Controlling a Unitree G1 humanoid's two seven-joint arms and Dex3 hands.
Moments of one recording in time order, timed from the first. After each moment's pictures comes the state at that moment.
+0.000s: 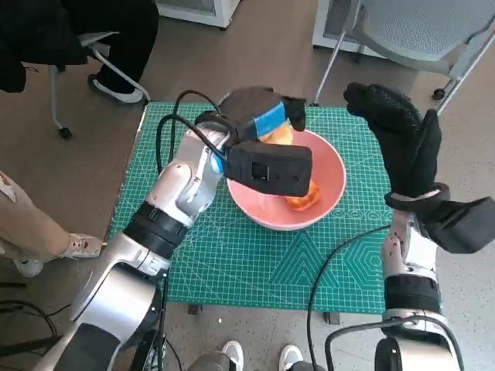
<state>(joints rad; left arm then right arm) -1.13 0.23 -0.47 0.73 0.64 0.04 -0.35 -0.76 -0.18 -0.23 0.77 0.34 -0.70 0.61</state>
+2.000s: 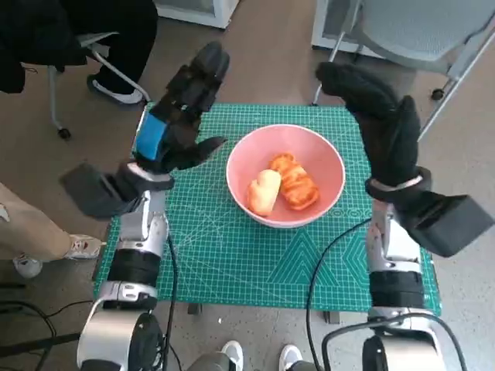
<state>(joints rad) -0.78 0.15 0.20 0.71 -0.36 -0.62 -0.63 -0.78 -0.11 -0.14 0.60 0.26 -0.70 0.49</state>
